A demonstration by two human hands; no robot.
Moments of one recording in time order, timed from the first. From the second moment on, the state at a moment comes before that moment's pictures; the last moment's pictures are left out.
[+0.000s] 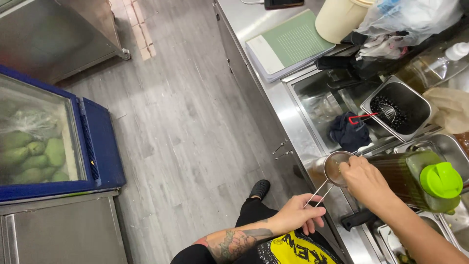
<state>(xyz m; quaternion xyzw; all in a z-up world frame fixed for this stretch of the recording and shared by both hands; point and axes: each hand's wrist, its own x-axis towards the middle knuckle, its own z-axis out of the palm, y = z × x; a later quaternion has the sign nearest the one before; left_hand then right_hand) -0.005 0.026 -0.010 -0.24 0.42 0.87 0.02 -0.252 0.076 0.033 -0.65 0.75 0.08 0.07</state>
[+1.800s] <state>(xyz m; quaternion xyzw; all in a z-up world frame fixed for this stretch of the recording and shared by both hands) -0.012 0.007 -0.010 -0.37 0.45 0.82 -0.01 -0.314 0.334 -0.044 -0.23 0.94 -0.24 0.07</state>
